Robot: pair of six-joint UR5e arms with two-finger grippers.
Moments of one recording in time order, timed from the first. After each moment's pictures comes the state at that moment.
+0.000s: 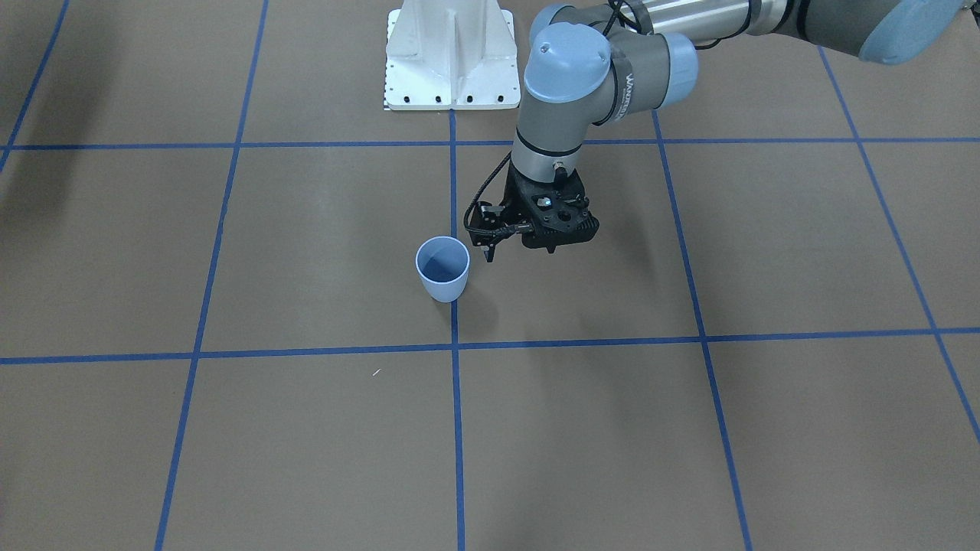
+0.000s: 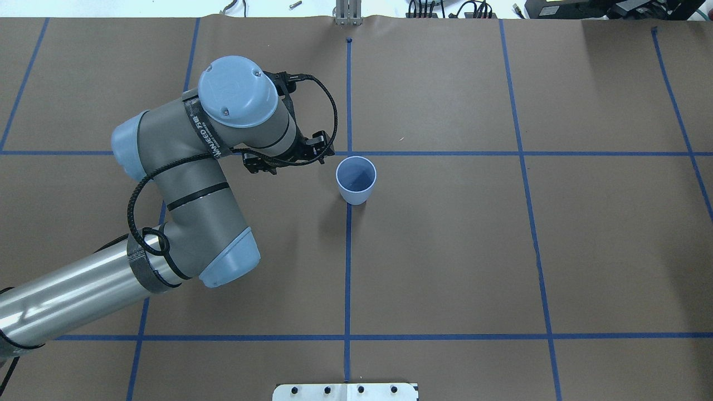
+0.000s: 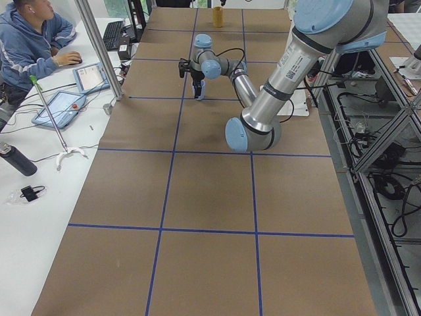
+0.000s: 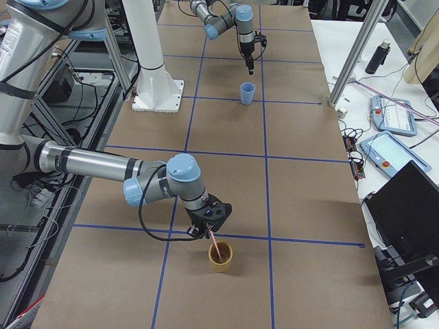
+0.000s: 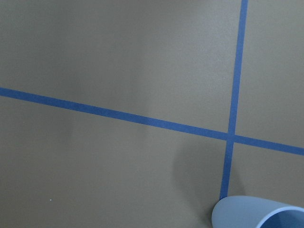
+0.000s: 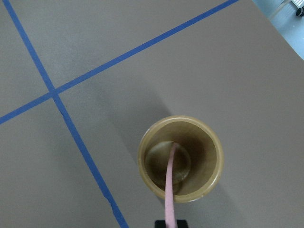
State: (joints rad) left arm -0.62 -2.31 -1.65 -1.63 -1.85 -1.36; right arm 1.47 -2.02 1.86 -1.10 2.10 0.83
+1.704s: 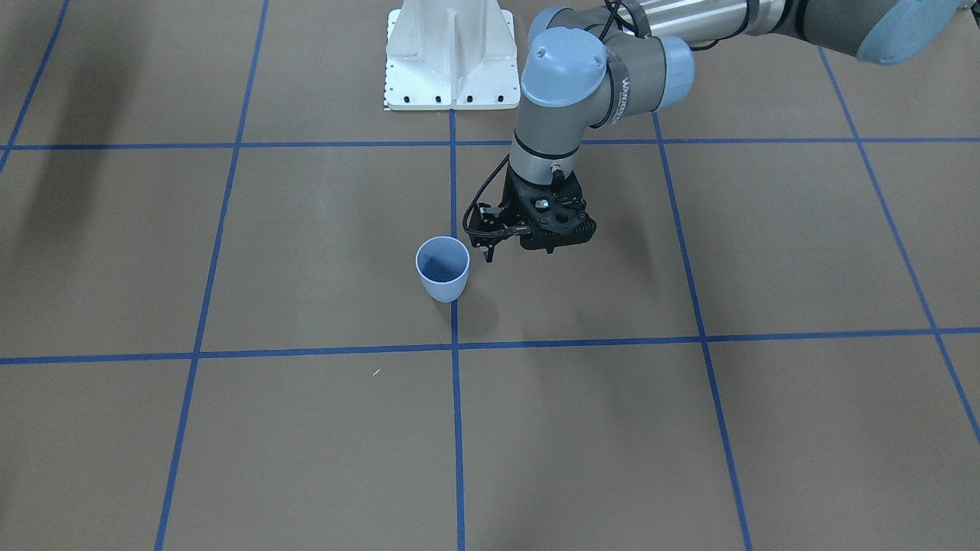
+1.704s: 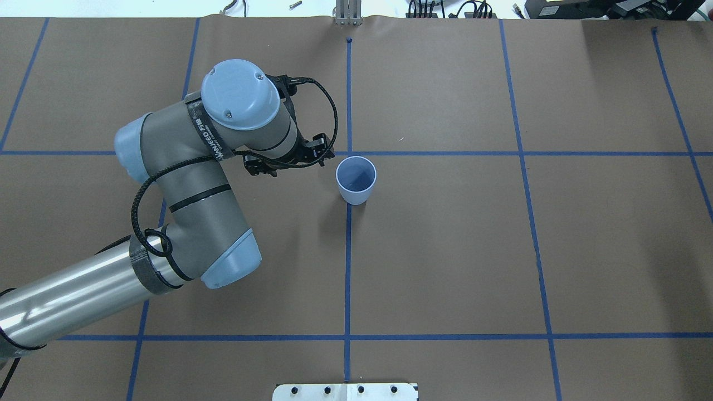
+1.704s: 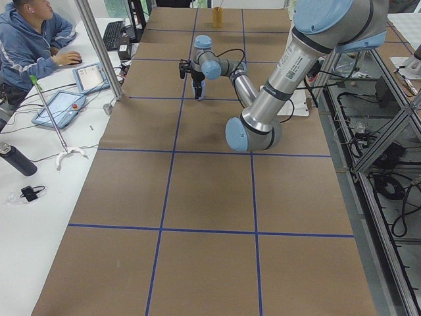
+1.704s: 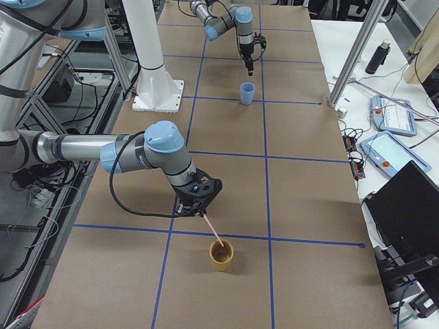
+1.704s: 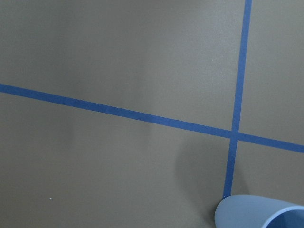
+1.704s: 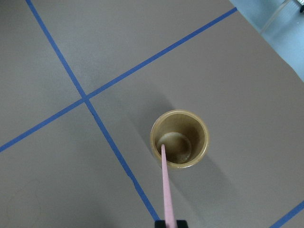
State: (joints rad) left arm -0.61 -2.31 -1.64 -1.63 -1.85 -1.37; right arm 1.69 -2.05 2.13 -1.43 2.19 0.64
